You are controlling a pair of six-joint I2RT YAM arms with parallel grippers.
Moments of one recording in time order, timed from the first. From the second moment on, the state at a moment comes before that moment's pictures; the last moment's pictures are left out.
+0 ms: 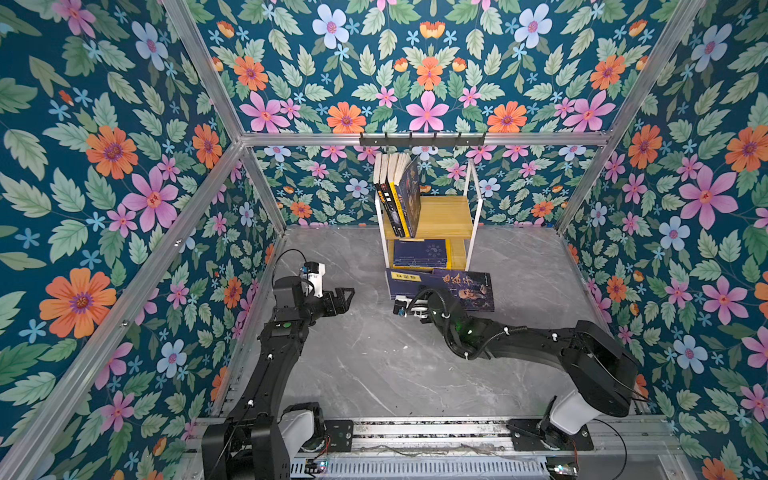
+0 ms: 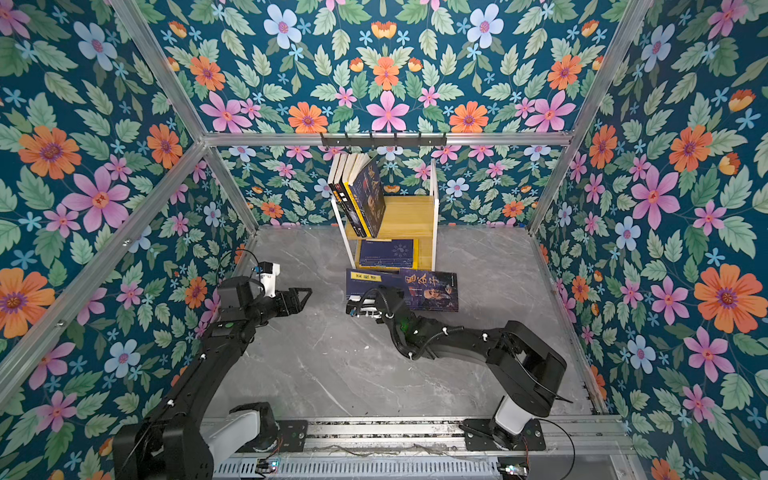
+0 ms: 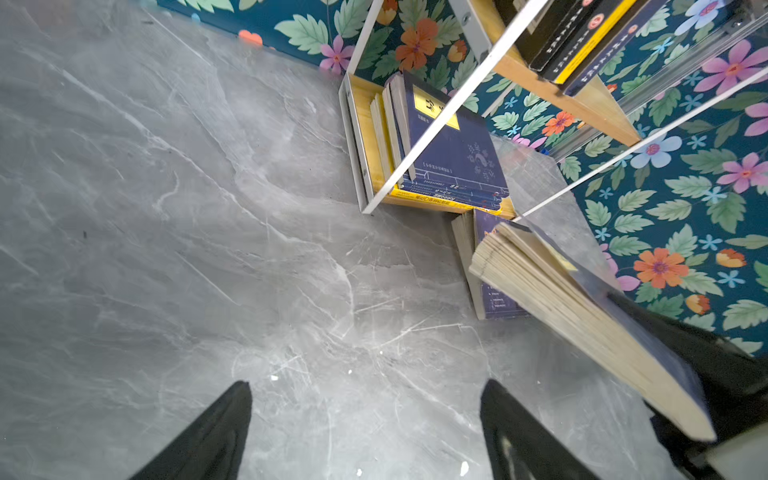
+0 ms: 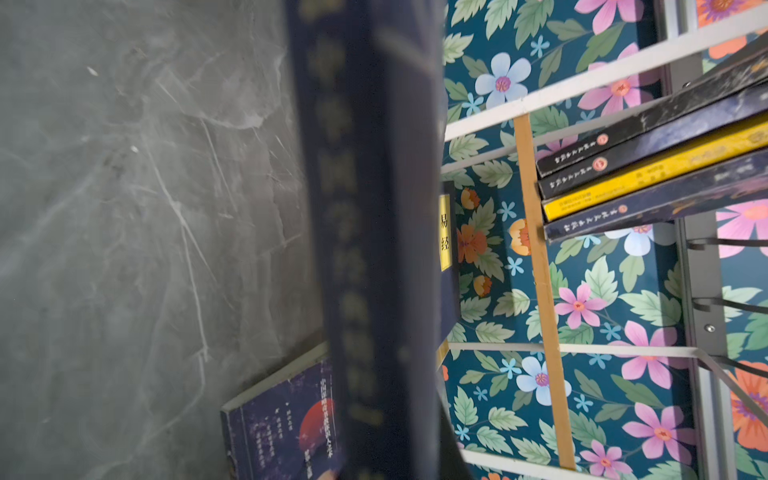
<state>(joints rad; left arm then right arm) 0.04 1.06 0.66 -0.17 0.54 -0.19 0.91 1.63 0.91 0.32 0.50 -1.04</state>
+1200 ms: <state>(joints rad) 0.03 1.04 0.69 -0.25 0.46 0.00 0.70 2.05 1.29 0.34 0.47 -1.17</state>
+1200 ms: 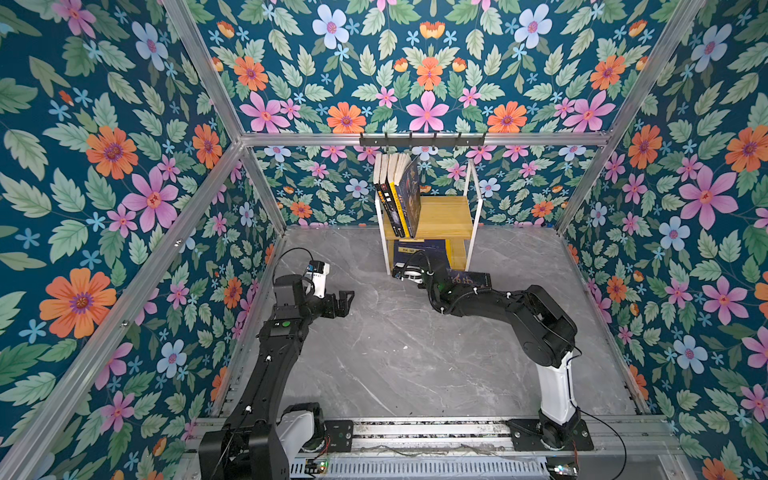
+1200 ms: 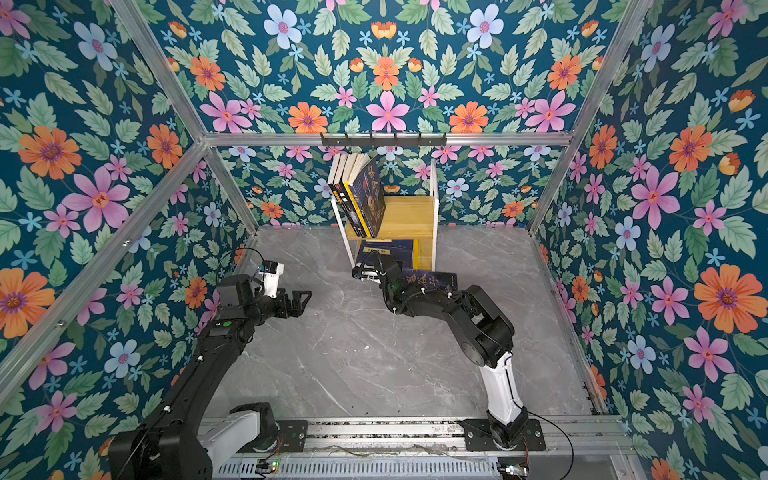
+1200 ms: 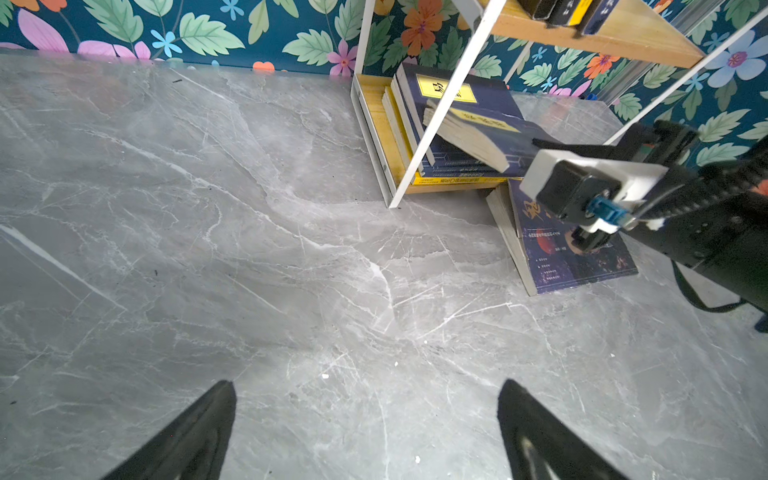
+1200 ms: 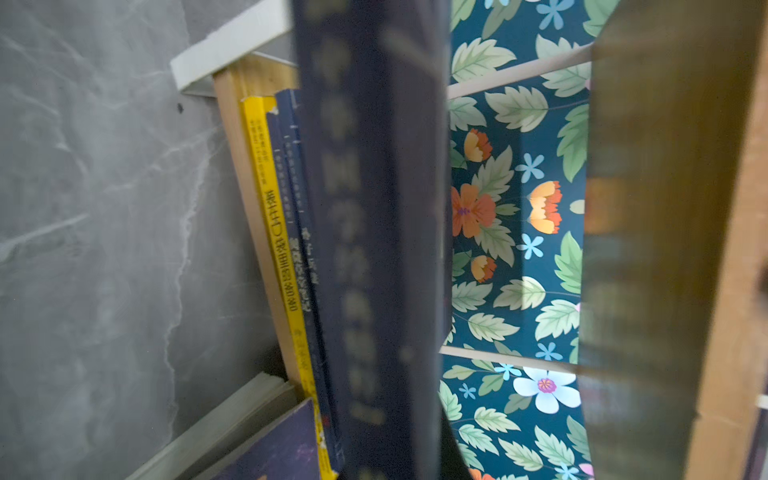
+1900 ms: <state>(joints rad) 0.02 1.04 0.69 -0.25 0.47 0.00 0.69 1.97 1.32 0.10 0.35 -1.13</state>
